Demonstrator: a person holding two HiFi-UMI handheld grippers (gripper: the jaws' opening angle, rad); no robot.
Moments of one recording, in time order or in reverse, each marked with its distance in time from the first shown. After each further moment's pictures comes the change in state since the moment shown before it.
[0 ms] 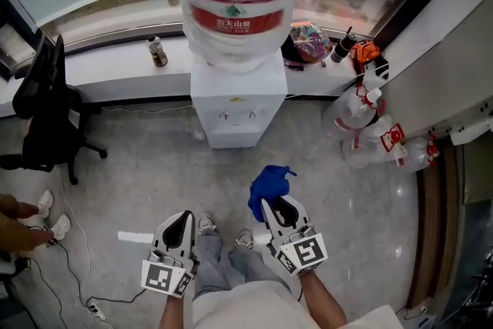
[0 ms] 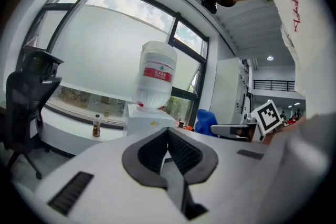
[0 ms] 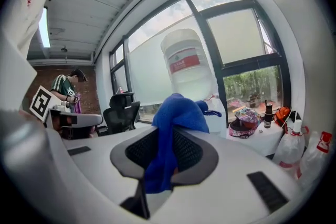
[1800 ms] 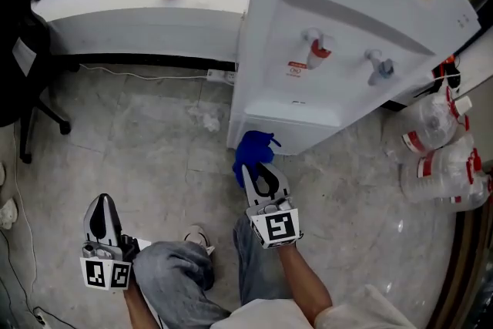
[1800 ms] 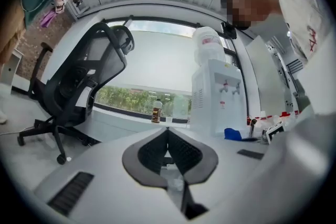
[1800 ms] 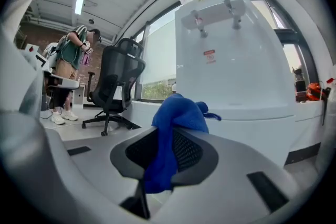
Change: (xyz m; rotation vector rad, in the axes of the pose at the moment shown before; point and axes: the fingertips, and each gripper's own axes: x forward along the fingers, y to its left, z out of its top) left arm 0.034 0.355 -0.401 0.056 -0.291 0.429; right arm 0.335 -0.071 -0.463 -0.245 -0.126 0.074
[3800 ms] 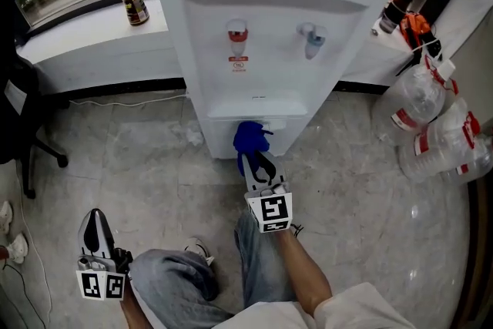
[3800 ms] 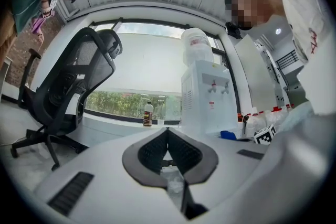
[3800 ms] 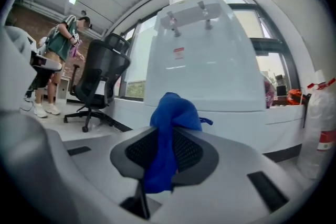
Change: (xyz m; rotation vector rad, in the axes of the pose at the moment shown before) left arm -0.001 -0.034 0.013 0.076 -0.026 -0.075; right arm -0.014 -0.075 -0.028 -0.018 -0.016 -0.168
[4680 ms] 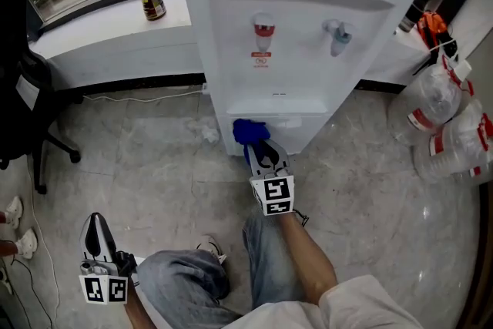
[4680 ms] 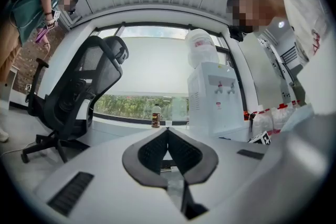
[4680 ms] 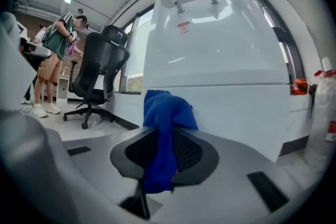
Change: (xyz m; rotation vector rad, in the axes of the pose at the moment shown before) left arm -0.024 0.030 0.011 0.023 0.002 0.080; right arm 0.051 0.016 -0.037 0.015 0.070 0.037
